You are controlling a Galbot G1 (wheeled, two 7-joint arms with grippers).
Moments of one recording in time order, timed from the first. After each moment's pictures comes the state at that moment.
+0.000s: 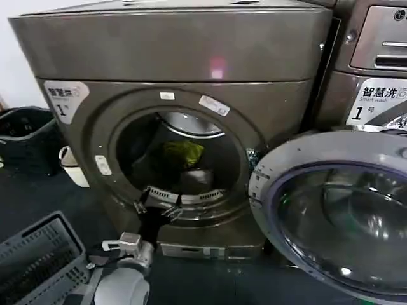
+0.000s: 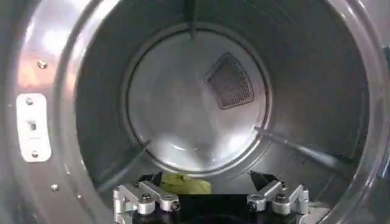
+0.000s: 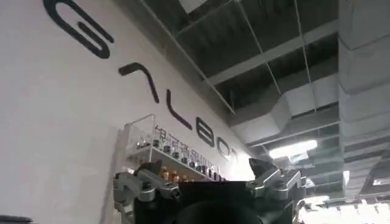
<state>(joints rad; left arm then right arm) 1.31 -1.48 -0.42 -2.15 0.01 0.38 -0.01 -1.76 0.92 2.44 1.95 0.95 -0.24 0.04</state>
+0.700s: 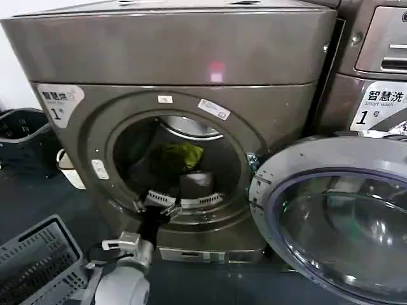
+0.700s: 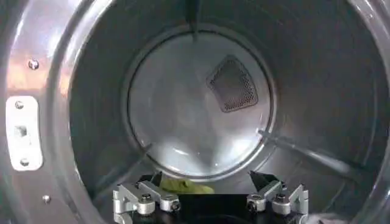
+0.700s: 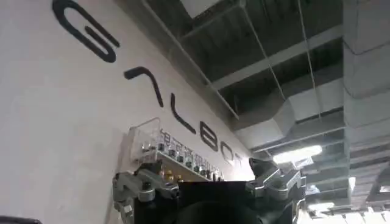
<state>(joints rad) 1.04 -1.47 -0.40 -1.90 -0.02 0.31 -0.04 -1.79 0.93 2.48 1.99 0.91 -0.30 0.01</state>
